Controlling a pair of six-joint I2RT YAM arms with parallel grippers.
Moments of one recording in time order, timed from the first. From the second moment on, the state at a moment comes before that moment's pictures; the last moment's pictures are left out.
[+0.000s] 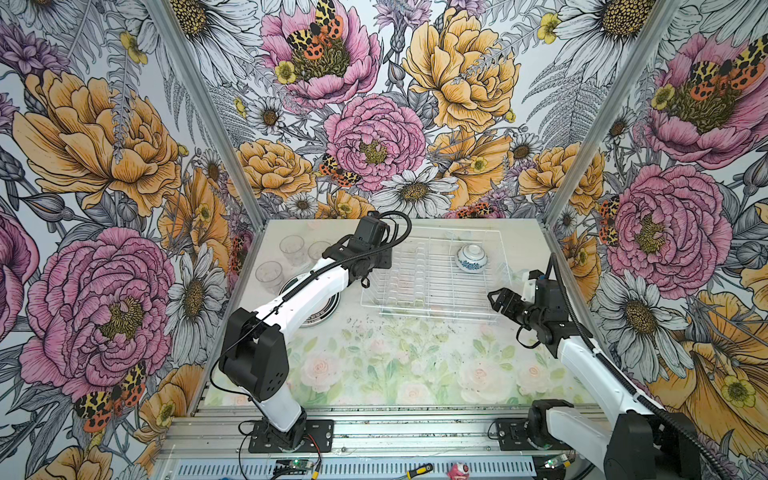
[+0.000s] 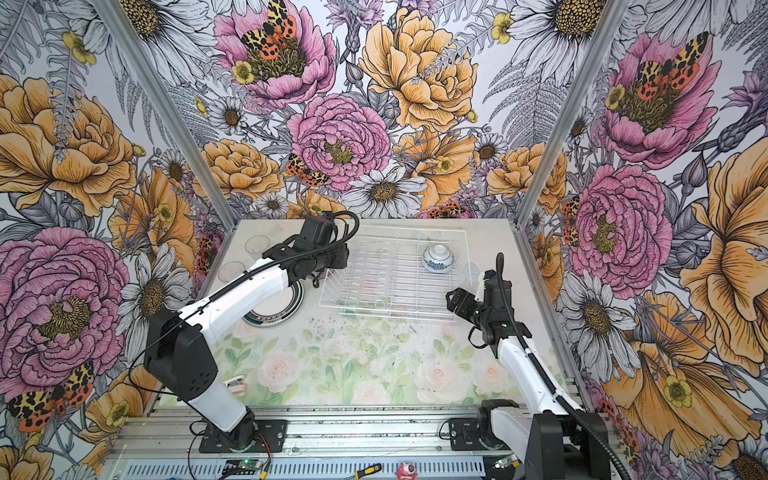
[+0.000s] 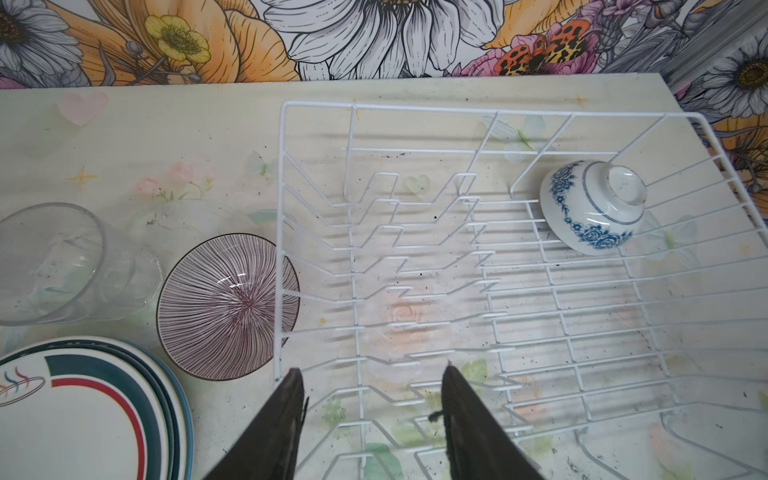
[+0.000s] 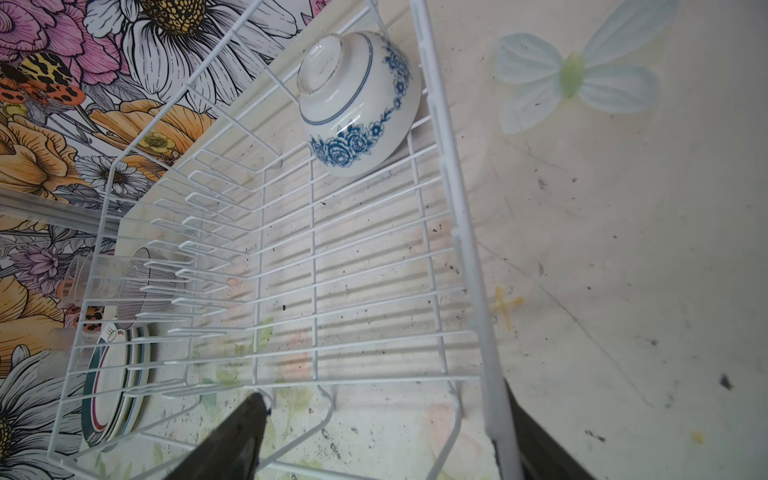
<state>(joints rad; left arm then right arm) -0.56 1.66 1.45 -0.52 -0.18 -0.35 0.01 1.06 0.57 -0.23 -0.31 0.53</state>
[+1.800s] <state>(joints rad) -0.70 2.30 1.82 -0.02 0.31 -0.84 0.02 0.98 0.50 -0.19 -0.26 0.55</state>
